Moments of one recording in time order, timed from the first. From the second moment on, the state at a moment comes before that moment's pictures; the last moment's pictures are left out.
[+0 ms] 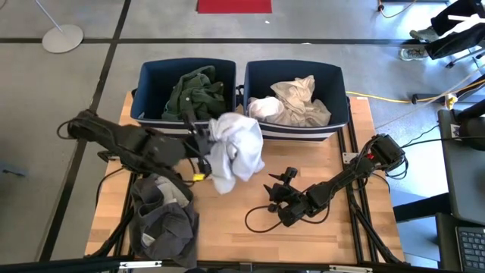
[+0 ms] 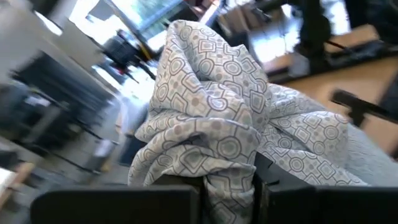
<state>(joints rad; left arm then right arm) -0.38 1.32 1.48 -0.59 -0.94 0.28 0.58 1.76 0.90 -0.17 0.99 0.50</state>
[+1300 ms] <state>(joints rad) 0.15 1.26 1.86 -0.08 -1.00 1.07 0.58 1.76 0.90 -0.15 0.97 0.60</state>
